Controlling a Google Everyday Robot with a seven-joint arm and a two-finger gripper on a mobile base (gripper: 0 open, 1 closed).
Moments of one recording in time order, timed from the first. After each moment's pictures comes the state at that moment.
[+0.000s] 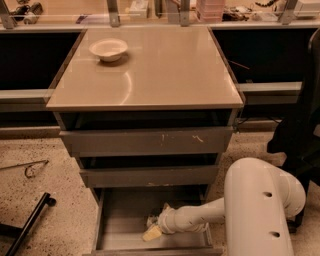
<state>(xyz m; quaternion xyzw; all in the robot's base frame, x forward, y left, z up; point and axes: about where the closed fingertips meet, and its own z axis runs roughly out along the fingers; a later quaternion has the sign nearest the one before) 0.516 0.023 0.227 -0.42 0.84 0.20 0.27</state>
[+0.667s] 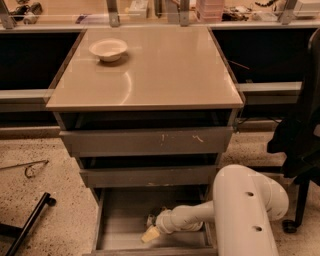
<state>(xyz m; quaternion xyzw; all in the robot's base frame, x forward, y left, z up) 0.524 0.031 0.171 -0.41 0.85 0.21 0.24</state>
